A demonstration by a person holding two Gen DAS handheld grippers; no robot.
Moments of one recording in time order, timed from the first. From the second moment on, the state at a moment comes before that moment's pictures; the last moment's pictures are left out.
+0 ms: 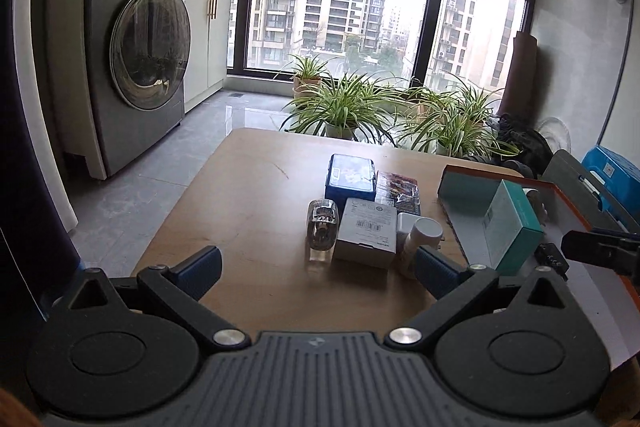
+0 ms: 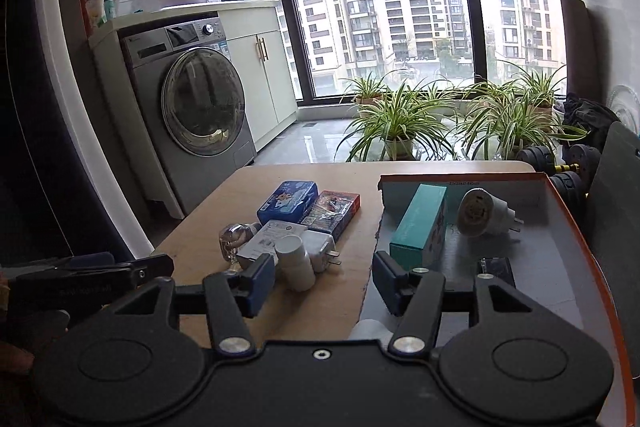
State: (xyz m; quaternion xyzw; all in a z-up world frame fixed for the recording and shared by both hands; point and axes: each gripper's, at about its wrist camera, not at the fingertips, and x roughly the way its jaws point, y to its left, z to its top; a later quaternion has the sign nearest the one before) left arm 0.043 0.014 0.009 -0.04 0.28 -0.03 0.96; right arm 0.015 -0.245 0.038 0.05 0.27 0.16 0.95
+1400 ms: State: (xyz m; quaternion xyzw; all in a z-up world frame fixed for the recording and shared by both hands) left arm 0.153 0.034 -0.047 -0.02 0.34 -0.07 0.94; right arm 0.066 -0.219 0.006 0.06 0.33 0.18 0.92
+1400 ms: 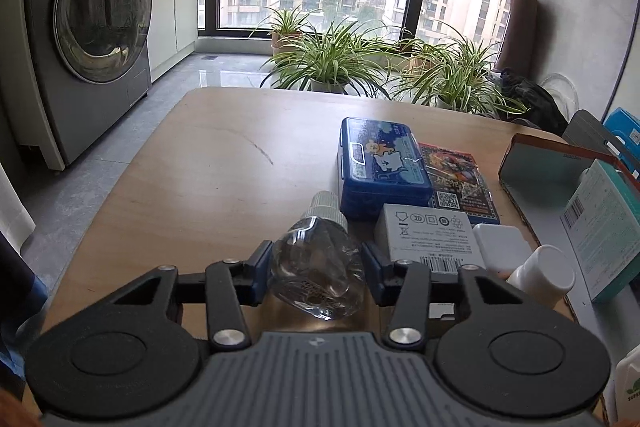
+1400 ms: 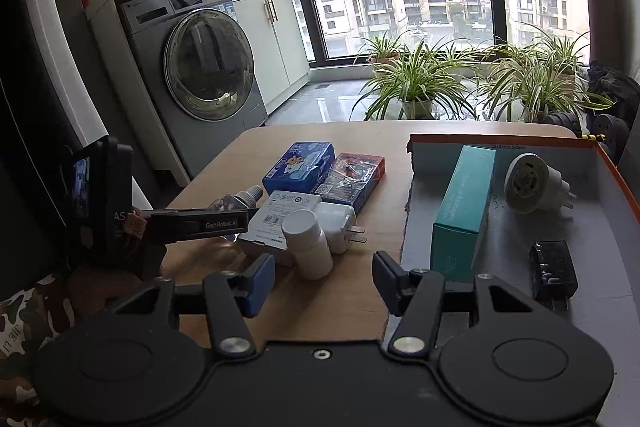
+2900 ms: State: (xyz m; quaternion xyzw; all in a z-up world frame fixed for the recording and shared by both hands) left arm 0.092 0.055 -0.018 -0.09 0.29 -0.07 0.95; right arm 0.097 -0.175 0.001 0.04 0.36 0.16 0.92
